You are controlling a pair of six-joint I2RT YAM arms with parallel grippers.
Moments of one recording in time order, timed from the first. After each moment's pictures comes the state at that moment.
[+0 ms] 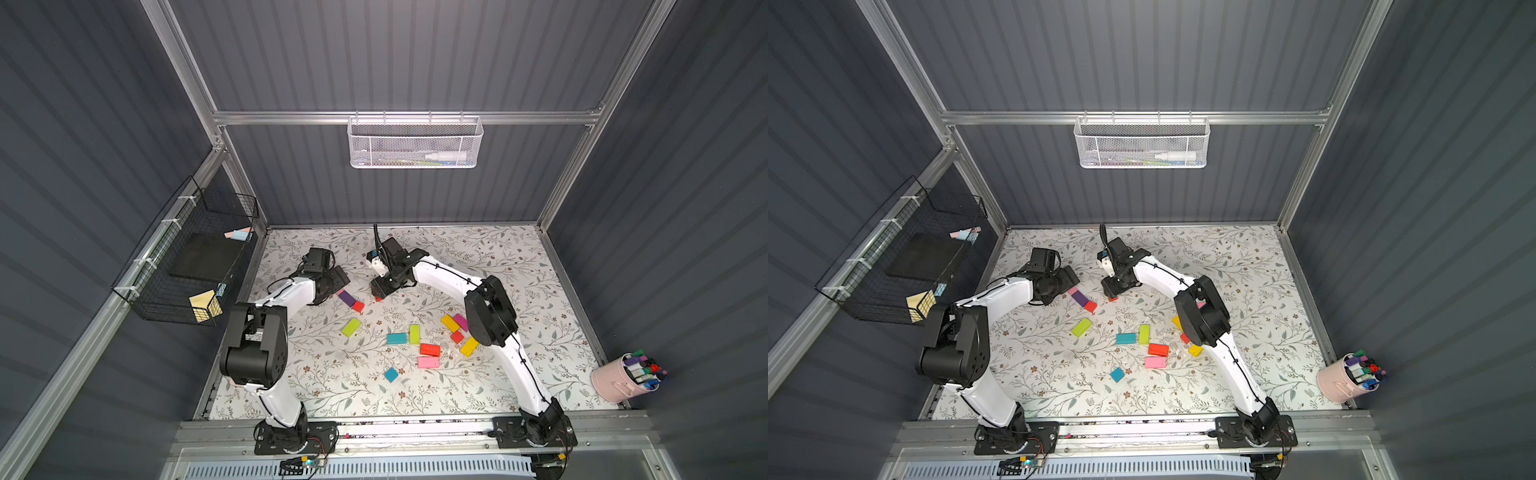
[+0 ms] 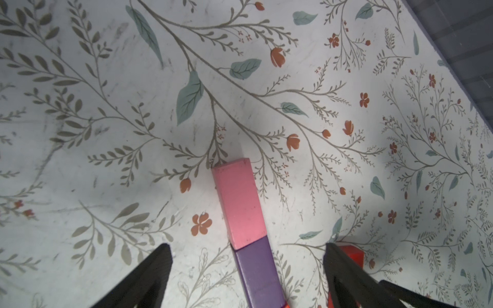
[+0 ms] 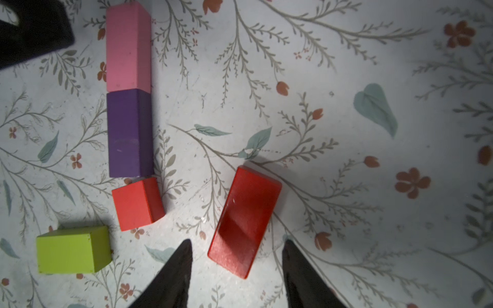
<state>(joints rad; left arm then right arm) -0.14 1.73 1.09 -0.32 0.00 -0.73 0.76 2.43 2.09 -0.75 -0.21 0.04</state>
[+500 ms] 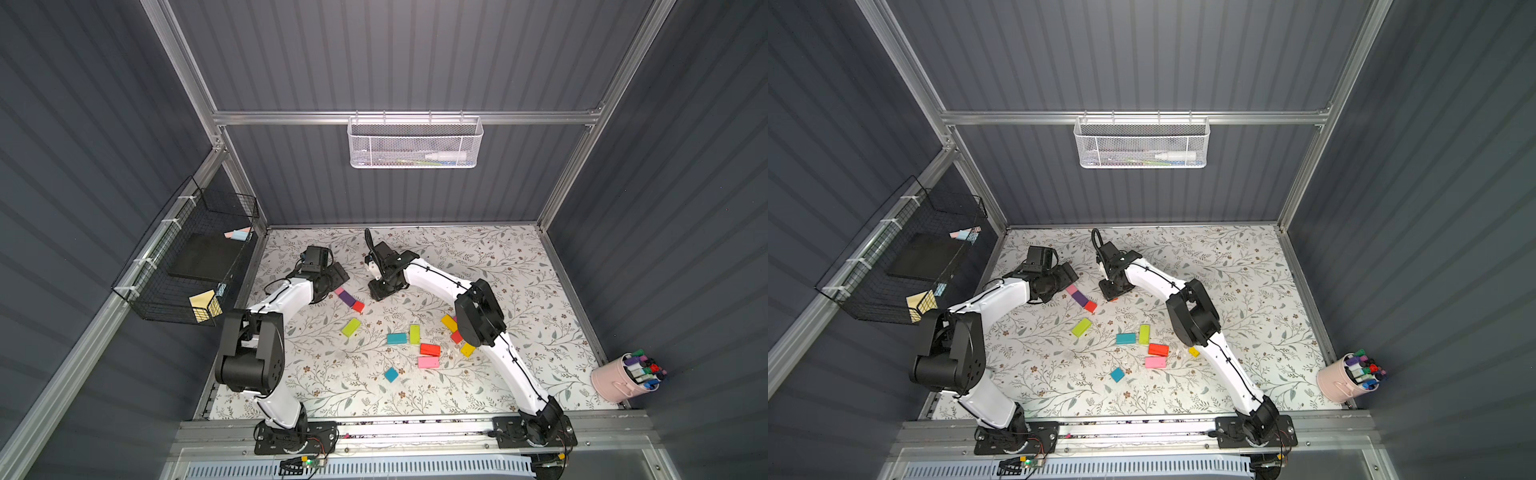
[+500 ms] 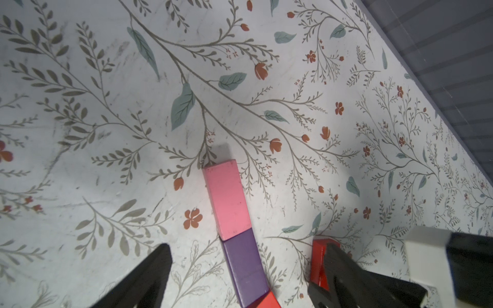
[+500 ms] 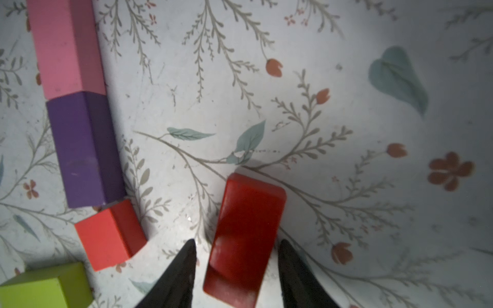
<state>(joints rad) -0.14 1.68 1.08 -0.32 0.01 -0.74 0.80 2.55 2.26 -0.86 -0.12 0.15</state>
